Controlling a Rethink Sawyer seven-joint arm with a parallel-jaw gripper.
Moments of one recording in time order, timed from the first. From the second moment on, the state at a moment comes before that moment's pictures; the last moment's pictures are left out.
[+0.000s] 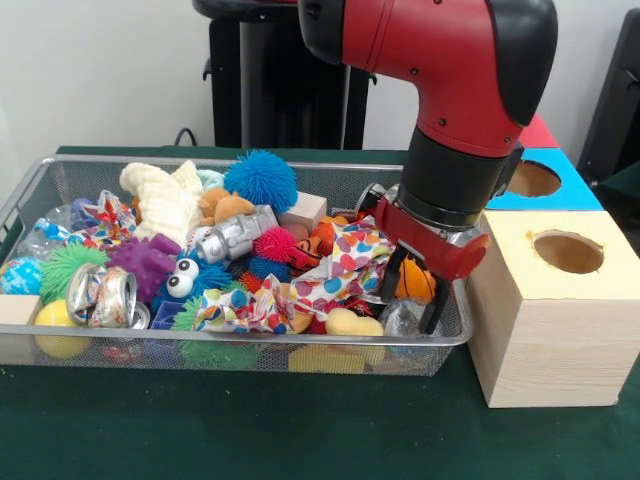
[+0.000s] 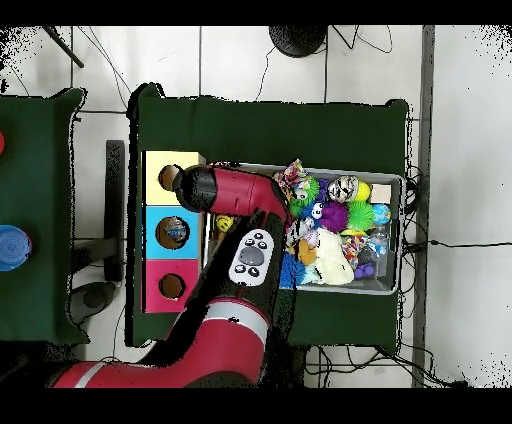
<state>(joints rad) 0.11 -0.29 -0.33 1.29 0.24 0.51 2.47</state>
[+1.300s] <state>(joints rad) 0.03 -0.32 -0.23 1.40 0.21 0.49 2.47</state>
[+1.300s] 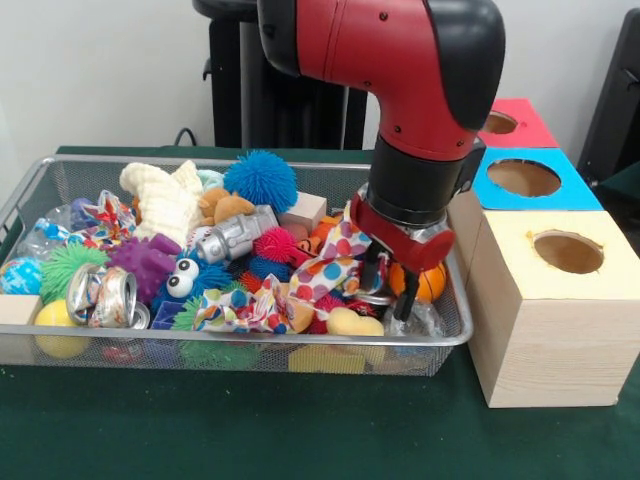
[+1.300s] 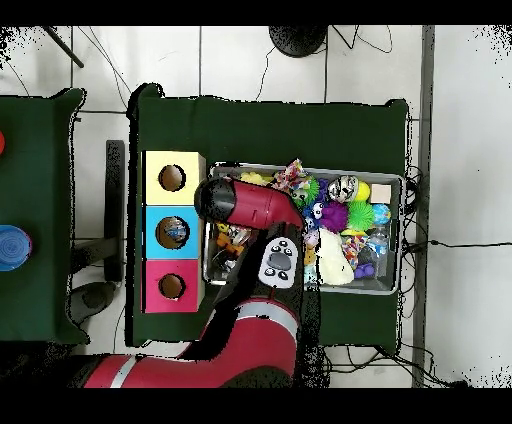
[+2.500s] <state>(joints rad) -0.25 -0.40 0.09 1.61 0.24 0.31 2.47</state>
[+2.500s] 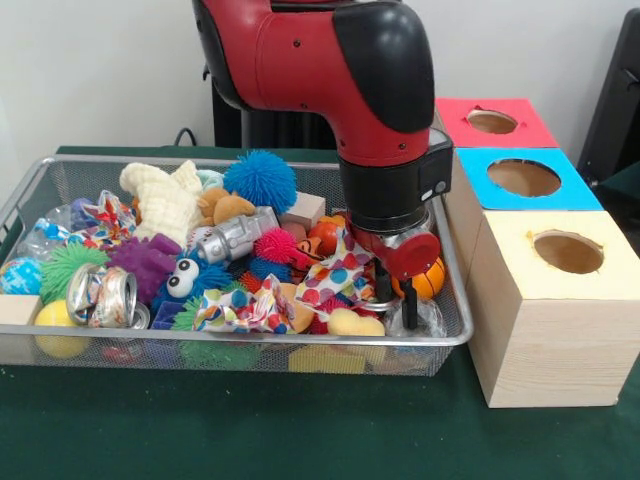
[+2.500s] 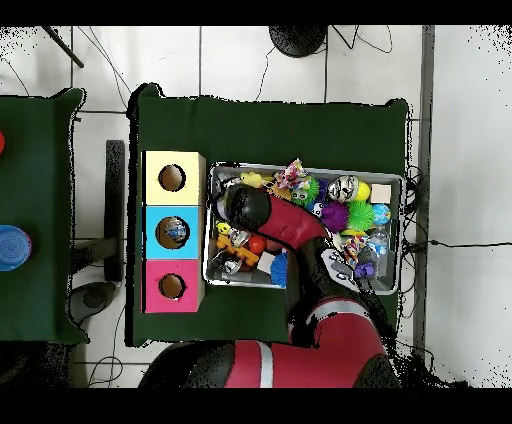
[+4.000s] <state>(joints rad) -0.22 -0.49 0.18 1.63 0.33 0.27 2.47</state>
